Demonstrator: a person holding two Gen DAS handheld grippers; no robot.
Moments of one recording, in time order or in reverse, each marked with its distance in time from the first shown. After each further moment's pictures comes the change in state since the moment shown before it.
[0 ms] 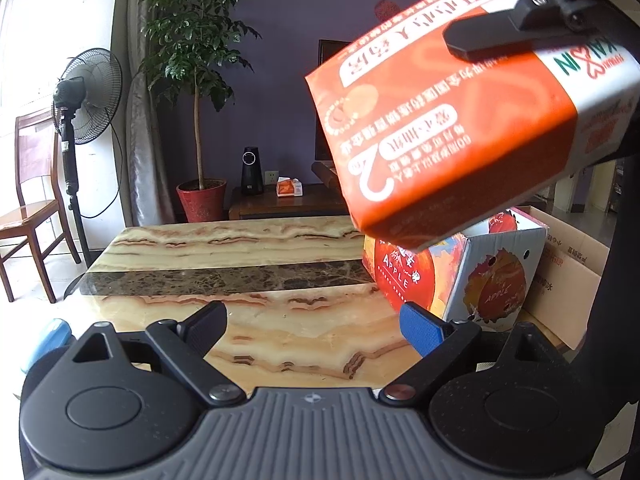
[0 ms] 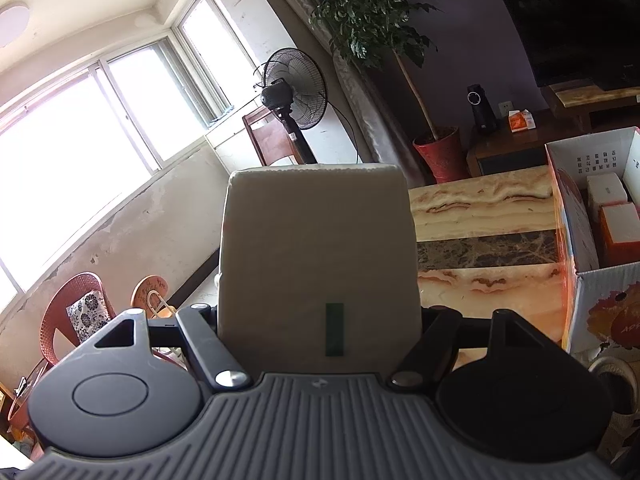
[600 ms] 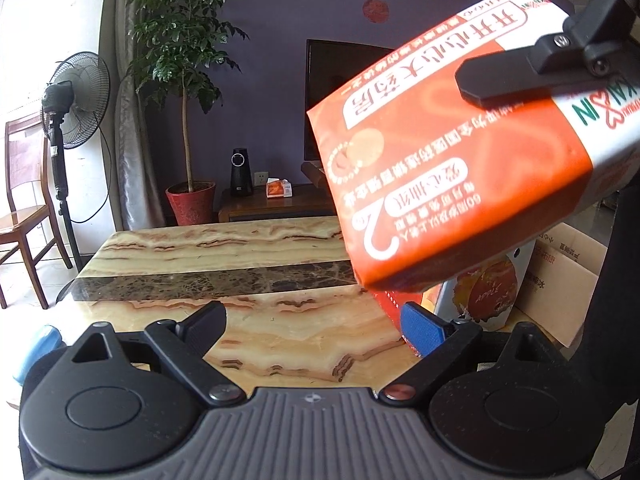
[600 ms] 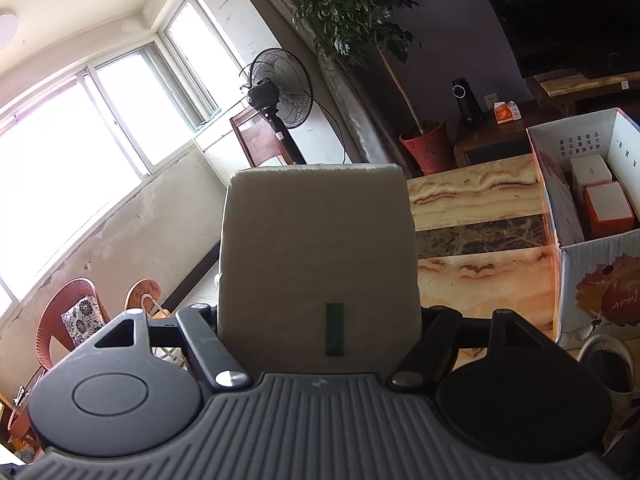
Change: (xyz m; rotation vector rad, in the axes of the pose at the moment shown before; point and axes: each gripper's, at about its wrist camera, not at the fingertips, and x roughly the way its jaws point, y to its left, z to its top) left arm 0.007 -0.008 0.003 0.020 -0.002 -0.027; right arm -0.009 -0.009 -0.019 0.033 -0.002 -0.027
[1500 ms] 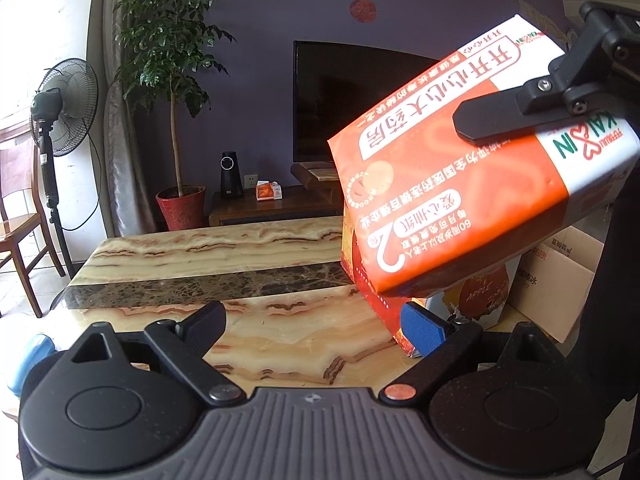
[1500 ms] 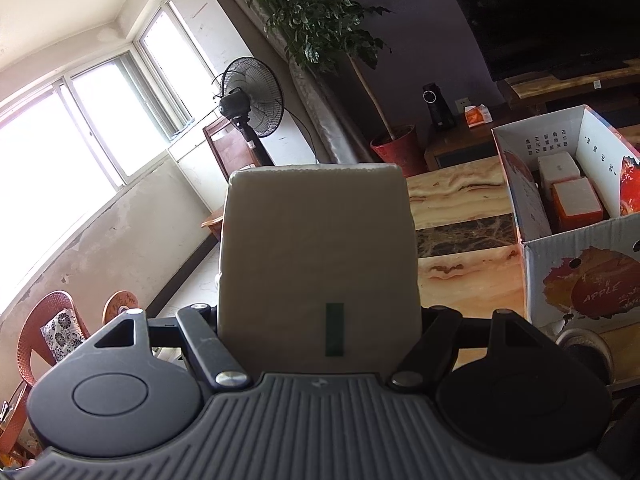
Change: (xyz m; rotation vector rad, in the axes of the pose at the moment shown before) left arm 0.004 -0.008 0.000 0.026 -0.005 -0.023; right arm -0.002 -0.017 -0.004 0.024 -0.030 -0.079
